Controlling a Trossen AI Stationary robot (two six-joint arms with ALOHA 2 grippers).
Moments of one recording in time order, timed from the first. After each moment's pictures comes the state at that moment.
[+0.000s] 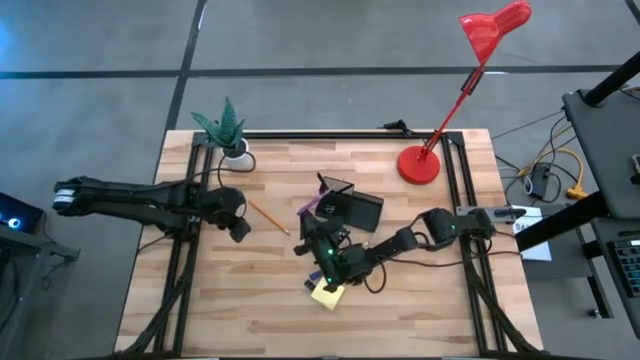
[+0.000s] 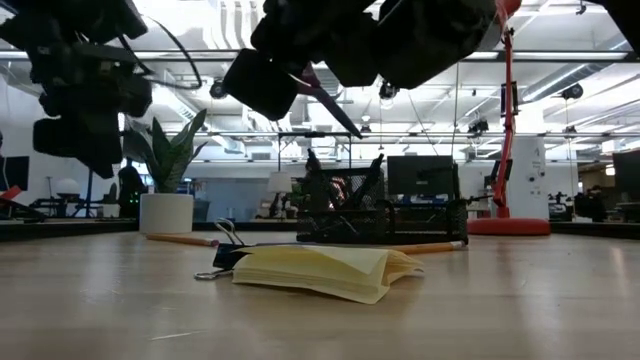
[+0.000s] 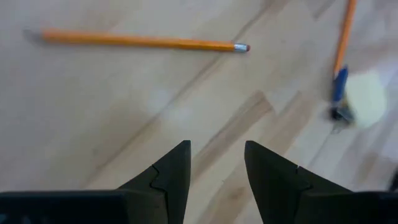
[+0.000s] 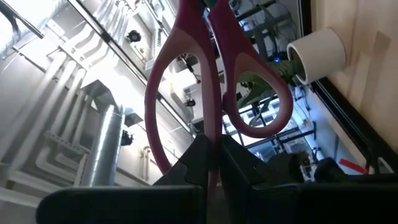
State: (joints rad) left arm 0.03 0.78 0.53 -0.73 0.06 -0.90; right arm 0.34 2.39 1.56 1.57 1.40 1.35
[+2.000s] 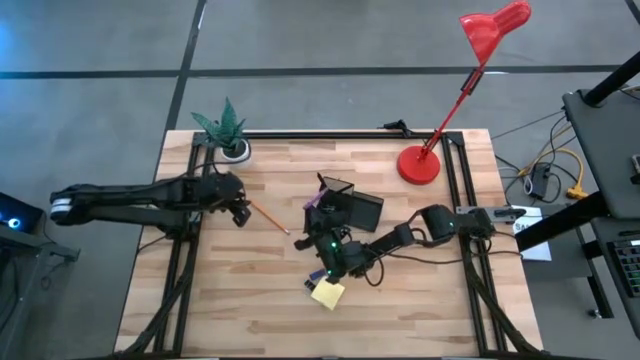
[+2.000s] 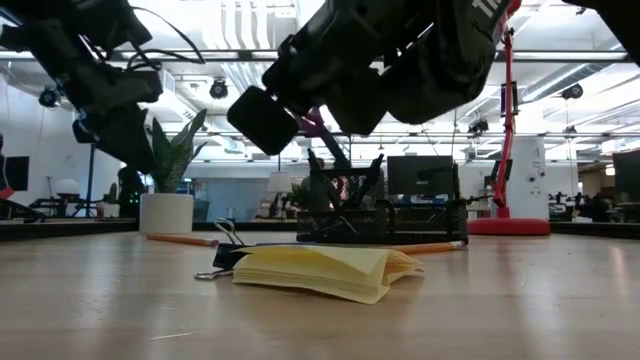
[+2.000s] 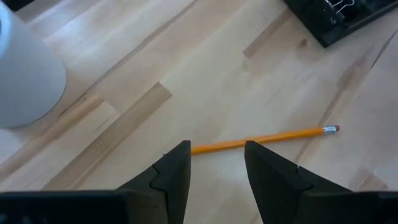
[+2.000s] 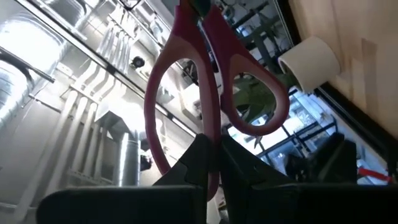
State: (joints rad) left arm 0.16 0.73 0.50 -0.67 -0.29 -0.52; right arm 0.31 2.38 1.45 1.52 1.42 1.70
